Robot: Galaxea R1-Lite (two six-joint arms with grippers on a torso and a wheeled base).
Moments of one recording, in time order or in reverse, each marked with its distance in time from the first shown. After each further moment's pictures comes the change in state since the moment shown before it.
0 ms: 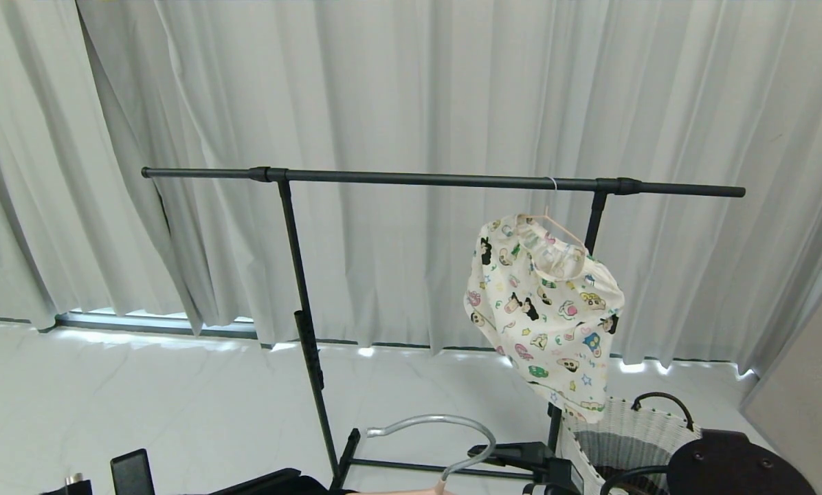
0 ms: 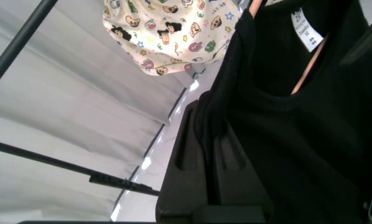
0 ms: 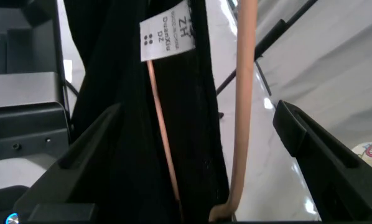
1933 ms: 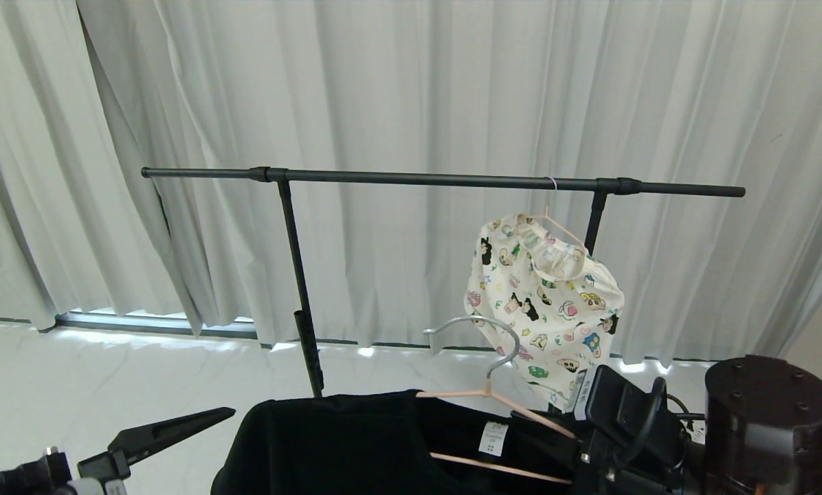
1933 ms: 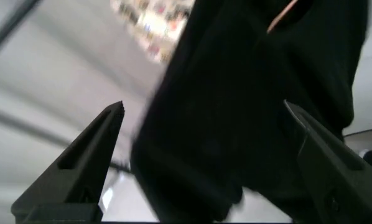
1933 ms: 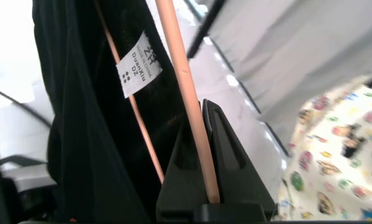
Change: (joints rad) left arm 0.154 -0.063 0.090 -0.001 0.005 -0.111; right arm -0.251 -0.069 0.011 0.003 -0.009 0.011
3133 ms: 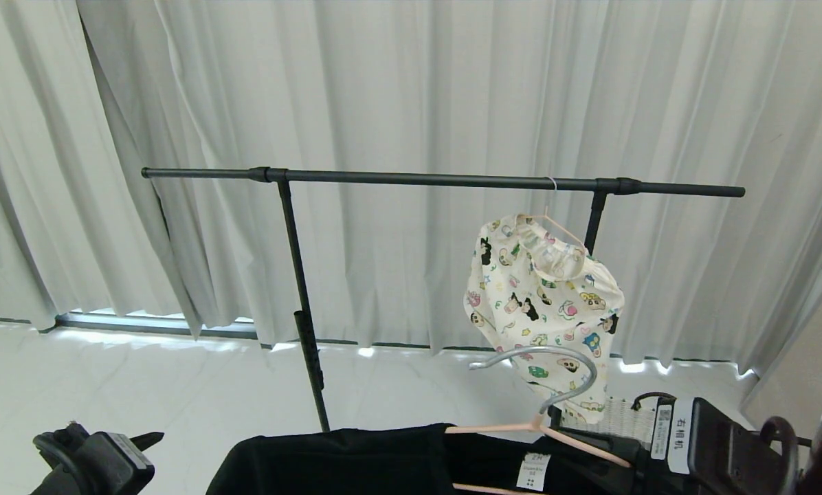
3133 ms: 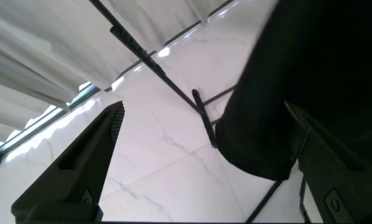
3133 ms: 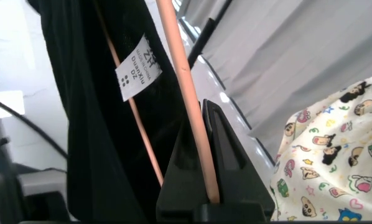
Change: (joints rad) left arm 0.381 0.041 0.125 0.004 -0.036 -0.069; right arm 0.051 -0.177 0.102 0.001 0.006 -0.030
